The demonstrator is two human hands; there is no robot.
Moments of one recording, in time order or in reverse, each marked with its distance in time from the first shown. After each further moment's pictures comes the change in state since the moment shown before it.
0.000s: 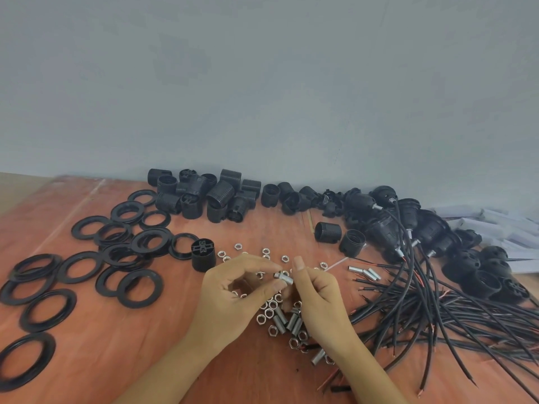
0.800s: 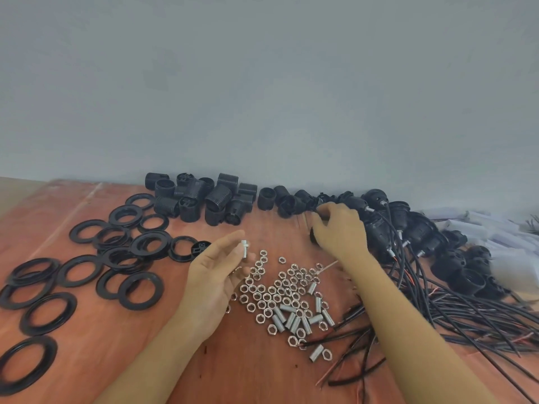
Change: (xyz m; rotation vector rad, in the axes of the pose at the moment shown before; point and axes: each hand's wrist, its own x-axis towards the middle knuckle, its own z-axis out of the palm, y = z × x) left_hand 0.023 -0.001 -0.016 -0.713 0.083 -0.421; right_hand 0.104 -0.009 -0.066 -1.114 0.305 0.090
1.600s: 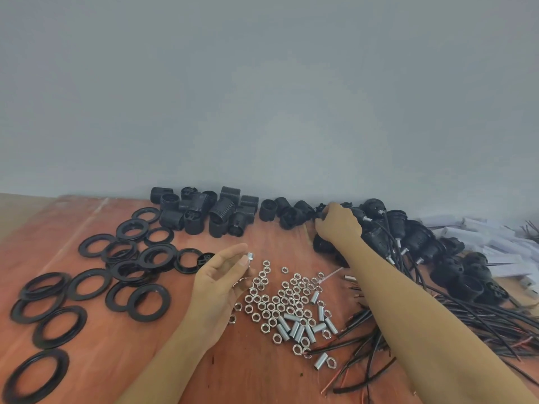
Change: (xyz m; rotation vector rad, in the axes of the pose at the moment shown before) left_hand 0.001 0.001 -0.003 0.030 0.004 0.000; right_hand 0.055 0.007 0.014 -0.152 -0.123 0.233
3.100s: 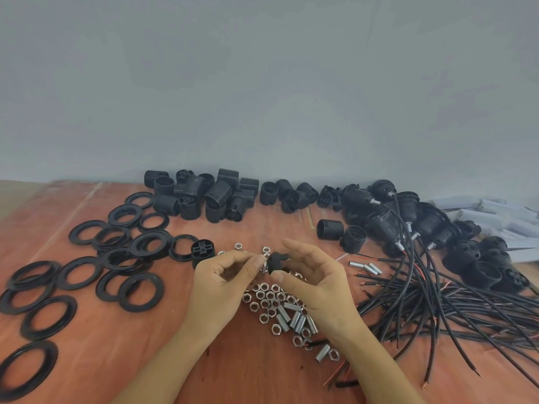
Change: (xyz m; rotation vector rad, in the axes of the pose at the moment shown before) left_hand -0.003 -0.015 -0.001 0.632 -0.063 0.383; right_hand -0.170 0.003 0.012 1.341 -0.318 -0.296
